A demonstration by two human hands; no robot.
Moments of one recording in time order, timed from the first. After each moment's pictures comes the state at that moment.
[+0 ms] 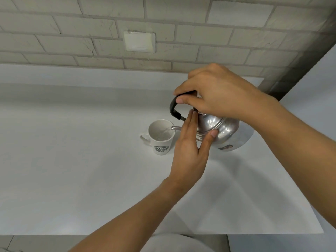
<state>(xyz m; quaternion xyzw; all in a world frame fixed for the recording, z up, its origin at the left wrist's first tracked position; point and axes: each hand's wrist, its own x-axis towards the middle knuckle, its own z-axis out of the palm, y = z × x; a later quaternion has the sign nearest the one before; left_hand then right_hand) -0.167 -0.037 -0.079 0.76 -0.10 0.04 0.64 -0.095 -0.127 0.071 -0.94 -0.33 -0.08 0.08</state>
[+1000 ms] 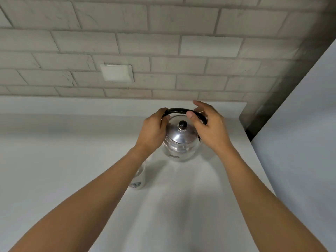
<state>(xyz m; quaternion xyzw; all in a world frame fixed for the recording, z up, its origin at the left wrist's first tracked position) 0.006 -0.049 -0.068 0.88 -0.11 0.10 0.45 -0.012 -0.245 -0.058 -0.85 -0.05 -0.19 0.48</state>
